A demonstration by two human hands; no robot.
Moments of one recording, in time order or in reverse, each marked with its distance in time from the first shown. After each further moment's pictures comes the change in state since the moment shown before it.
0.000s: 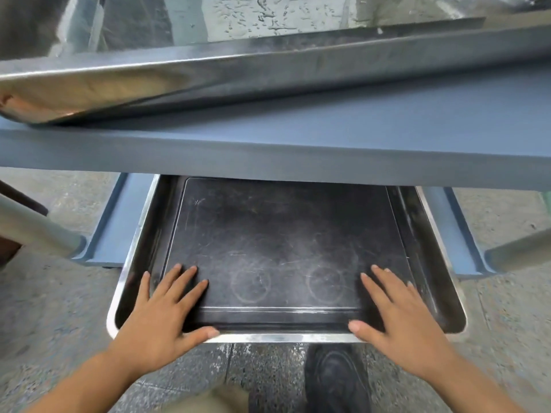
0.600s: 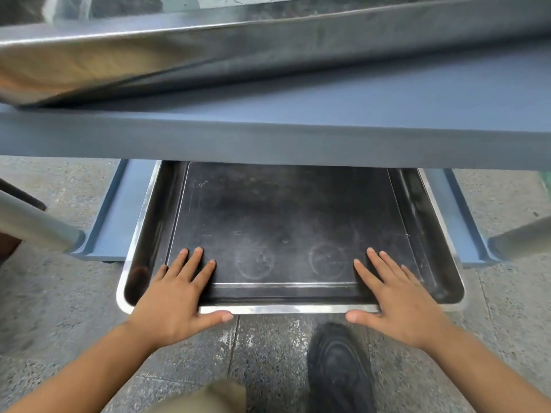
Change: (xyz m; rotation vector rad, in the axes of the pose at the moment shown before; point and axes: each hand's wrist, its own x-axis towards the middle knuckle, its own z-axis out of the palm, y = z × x) left_hand 0.028 0.002 0.004 -0.026 -0.029 -0.023; right_hand 0.024 0.006 0.005 -0.070 -0.089 -0.037
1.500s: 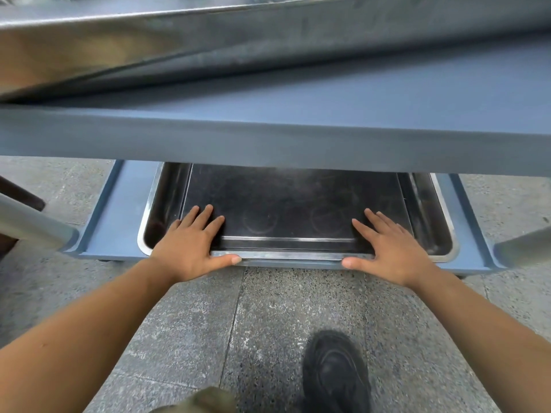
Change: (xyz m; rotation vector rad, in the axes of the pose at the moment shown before) left_hand 0.092 -0.007 -0.026 0.006 0.074 -0.021; right_hand 0.085 0.037 -0.034 0.028 0.086 0.011
